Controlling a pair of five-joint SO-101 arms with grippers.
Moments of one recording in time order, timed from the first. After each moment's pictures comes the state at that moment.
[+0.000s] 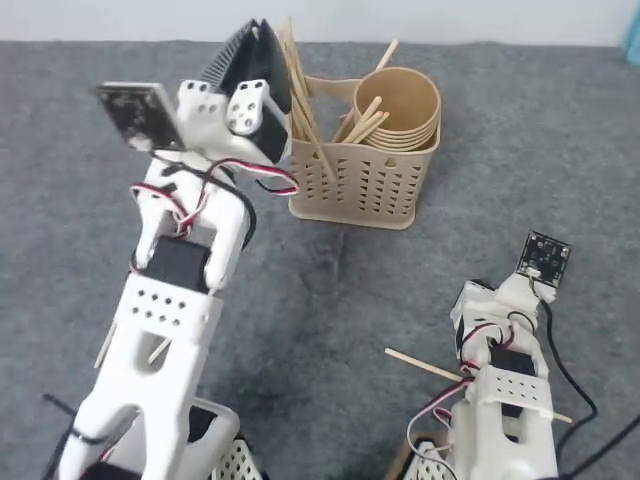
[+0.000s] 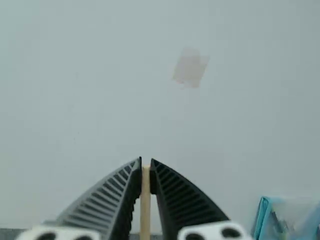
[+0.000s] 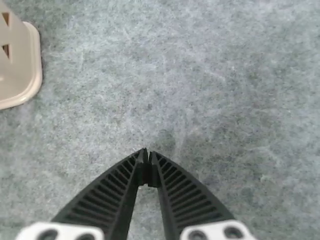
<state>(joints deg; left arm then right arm) 10.6 -35.5 34.2 7.5 21.9 8.0 -54.6 91.3 19.6 -11.5</state>
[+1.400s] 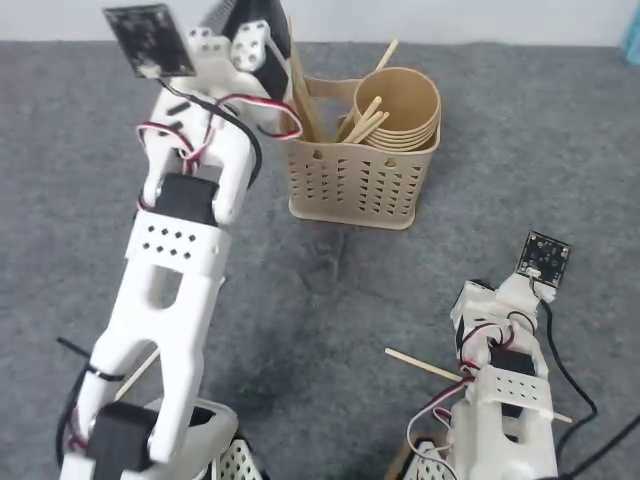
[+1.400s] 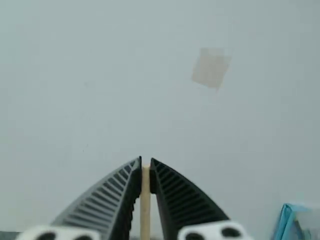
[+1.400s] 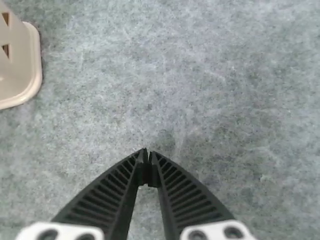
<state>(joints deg) 7.8 -18.8 16.7 11.9 21.9 8.0 -54.6 91.3 19.6 -11.5</state>
